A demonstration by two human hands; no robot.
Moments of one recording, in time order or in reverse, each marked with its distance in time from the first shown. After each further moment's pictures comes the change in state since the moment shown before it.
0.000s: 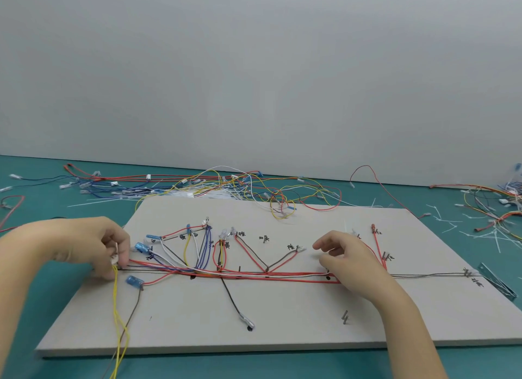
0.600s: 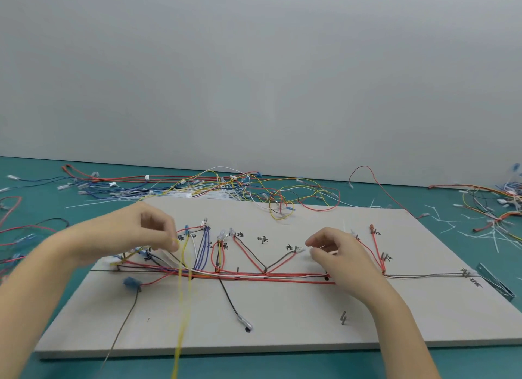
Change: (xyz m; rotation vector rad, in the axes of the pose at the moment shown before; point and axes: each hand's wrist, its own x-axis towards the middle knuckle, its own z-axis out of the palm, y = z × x) left_hand -0.011 0.076 0.025 -0.425 0.133 0.469; right_hand -0.004 -0.015 0.007 0.047 0.063 -0.060
